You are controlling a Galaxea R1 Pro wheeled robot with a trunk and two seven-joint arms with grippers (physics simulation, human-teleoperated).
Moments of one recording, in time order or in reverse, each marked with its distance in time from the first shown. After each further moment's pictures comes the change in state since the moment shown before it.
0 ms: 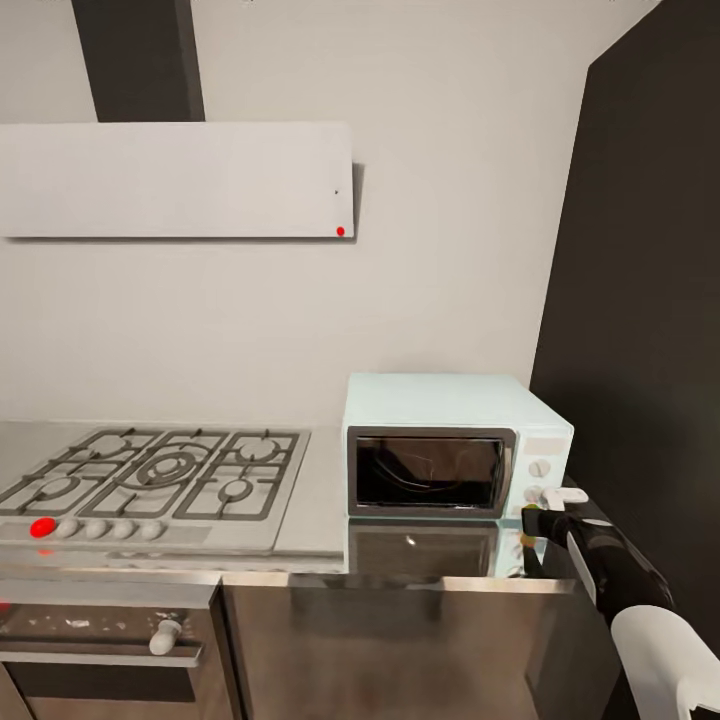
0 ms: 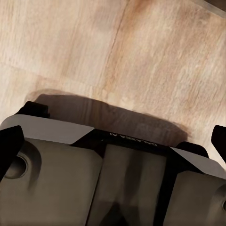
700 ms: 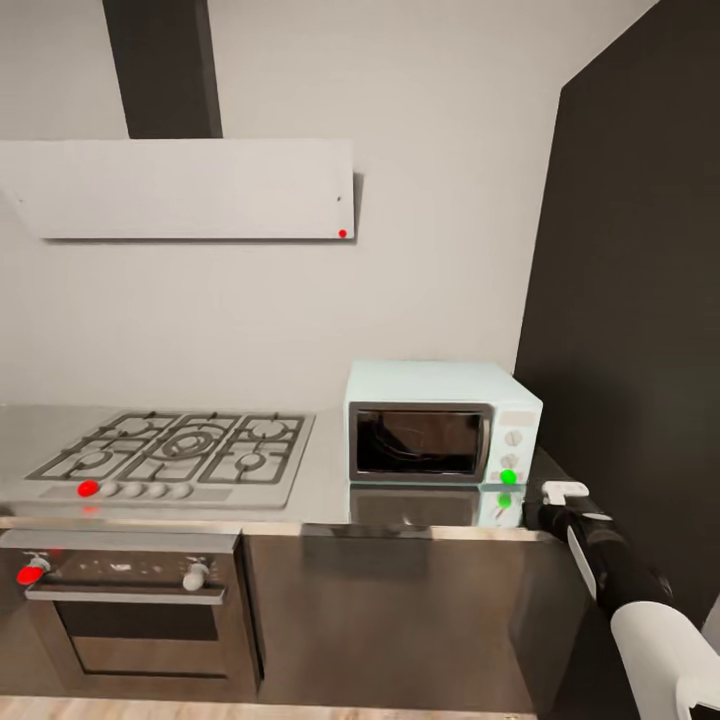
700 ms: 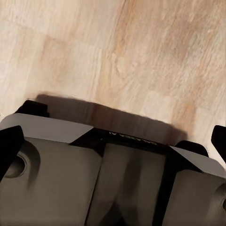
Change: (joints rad) left arm 0.000 -0.005 -0.002 0.001 0.000 0.000 0.002; right arm -0.007 0.000 0.002 -0.026 0.016 0.011 0.002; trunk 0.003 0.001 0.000
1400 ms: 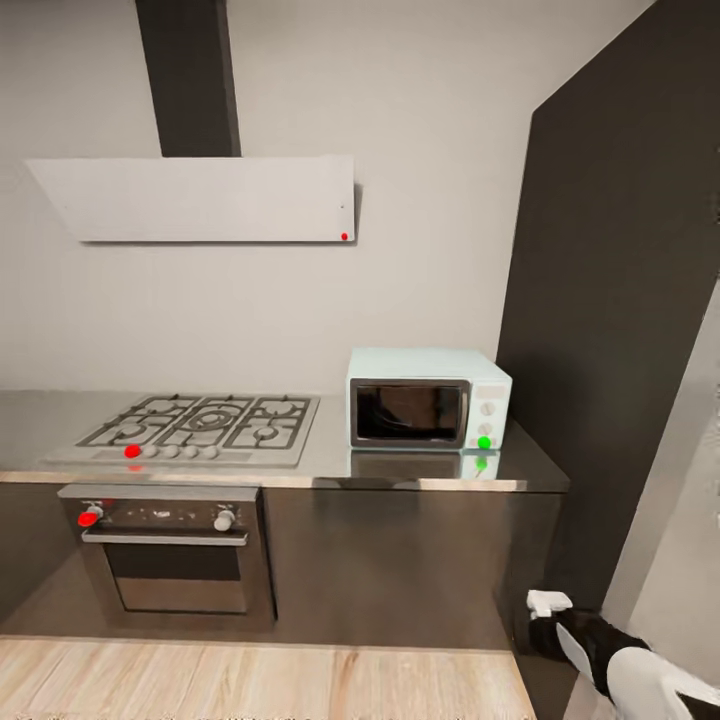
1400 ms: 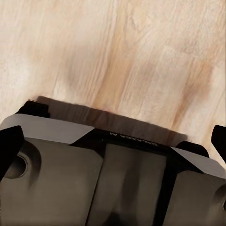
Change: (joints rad) left arm 0.000 0.003 0.002 -0.001 0.000 0.000 0.000; right arm 0.000 -0.007 0.008 0.590 0.057 -0.087 0.000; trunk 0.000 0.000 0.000
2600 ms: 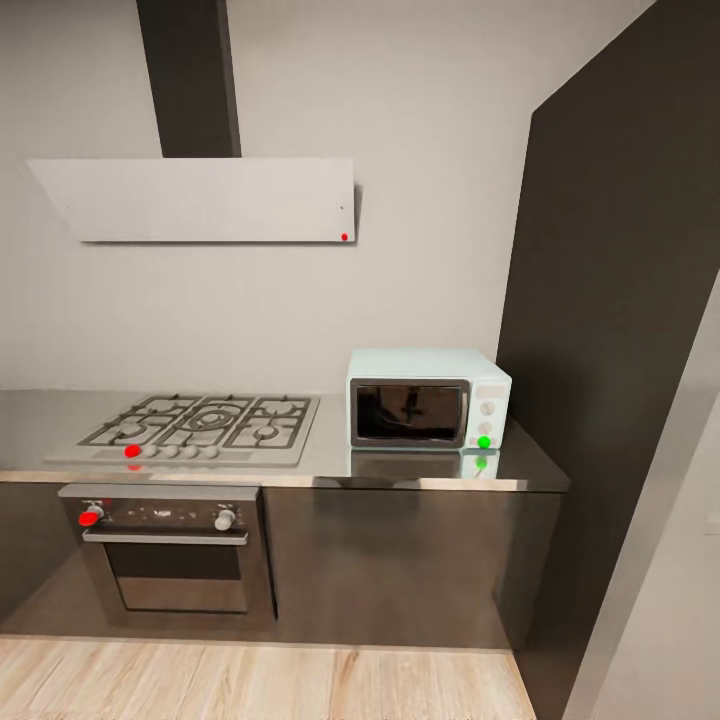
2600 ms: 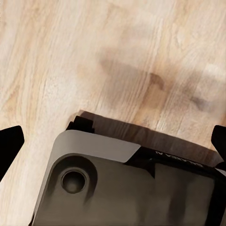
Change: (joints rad) left arm 0.000 0.116 -0.008 -0.010 -0.002 0.000 0.006; right arm 0.528 0.122 -0.010 0.130 -0.089 -0.405 -0.076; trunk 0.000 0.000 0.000
